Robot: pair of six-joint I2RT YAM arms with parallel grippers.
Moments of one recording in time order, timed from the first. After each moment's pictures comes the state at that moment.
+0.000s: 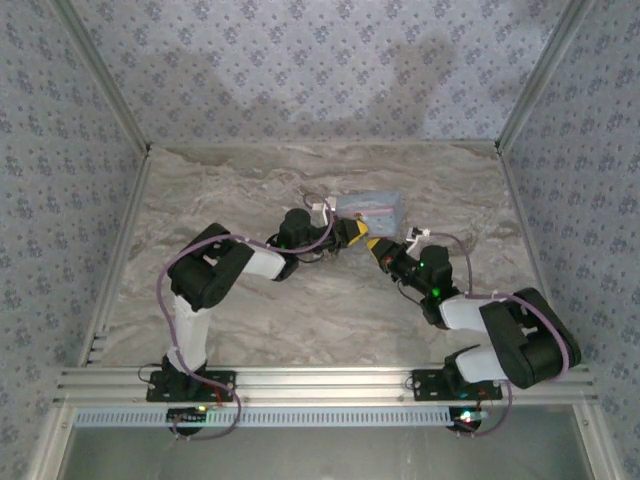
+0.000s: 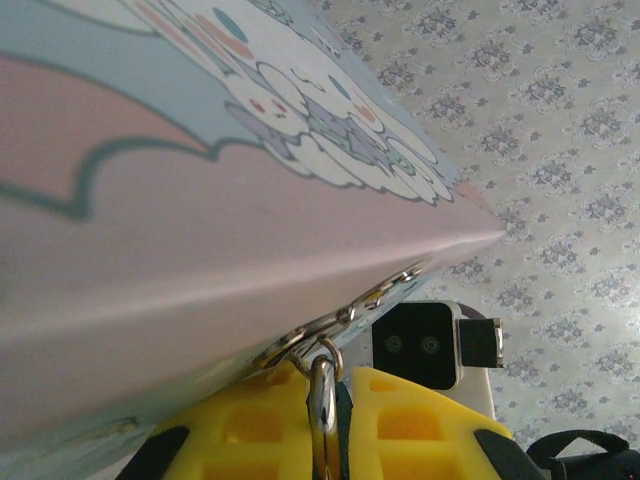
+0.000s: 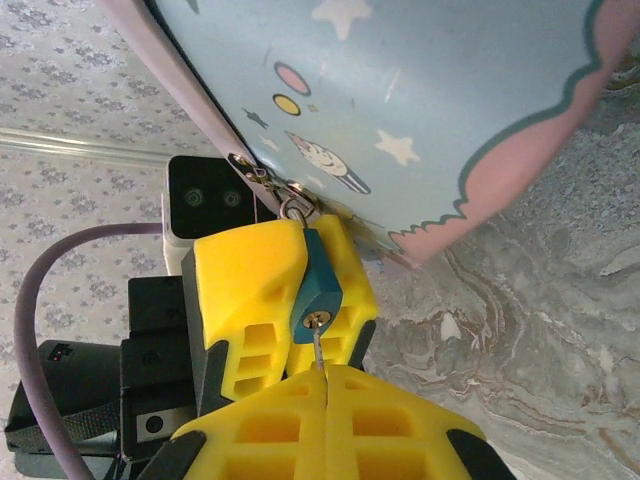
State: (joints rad) left arm -0.72 2.05 0.98 1.00 0.56 -1.33; right arm 0.37 1.37 0.24 0.95 -0.38 1.29
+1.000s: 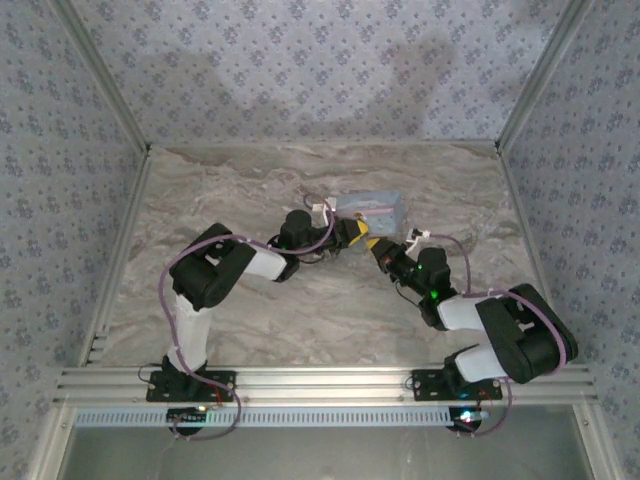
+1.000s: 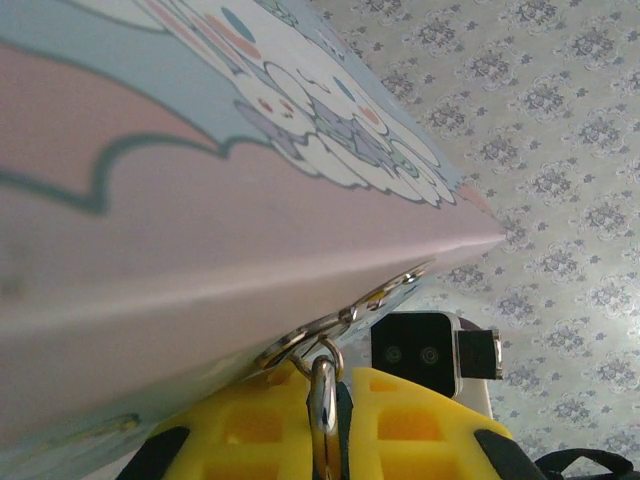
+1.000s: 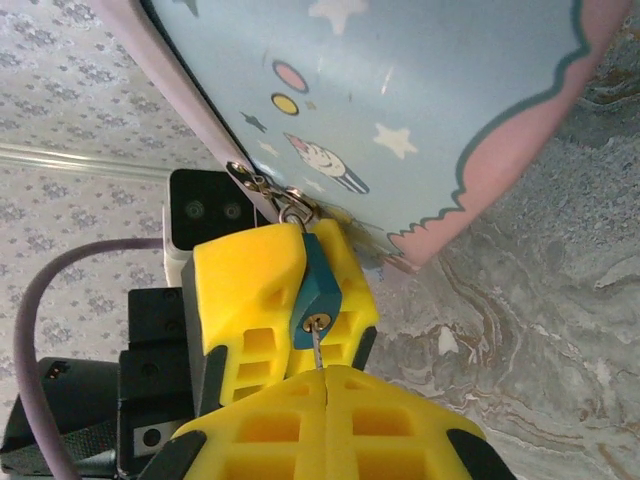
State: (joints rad) left arm -0.73 2.06 0.98 1.03 0.54 -1.34; right arm 0.39 1.40 0.23 1.01 -0.32 1.30
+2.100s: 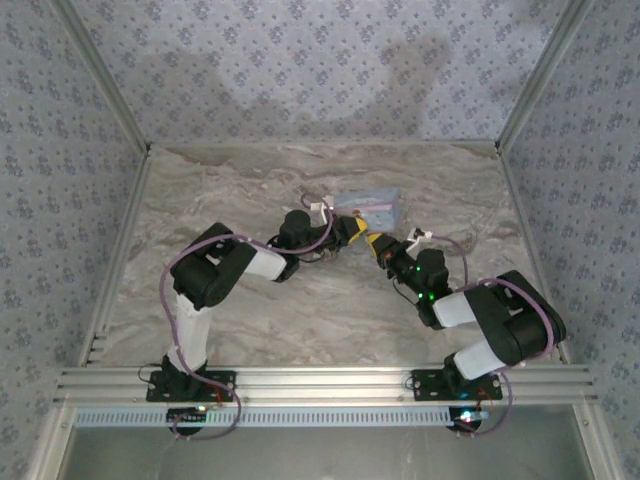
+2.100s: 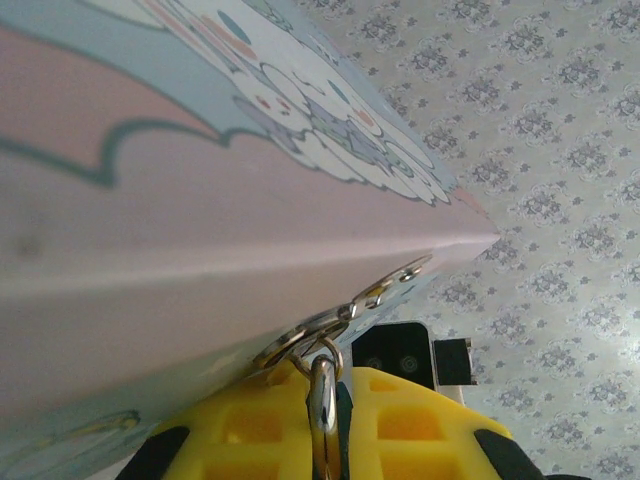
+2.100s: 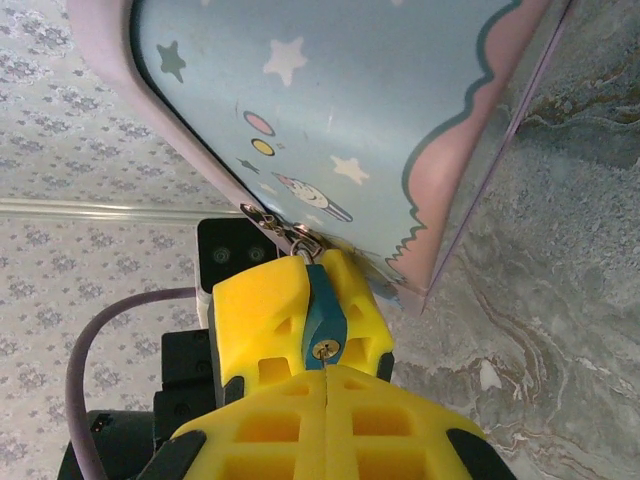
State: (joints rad) left arm -0.73 2.07 0.98 1.06 0.51 -1.36; right arm 0.41 1.50 0.23 1.18 -0.24 1.43
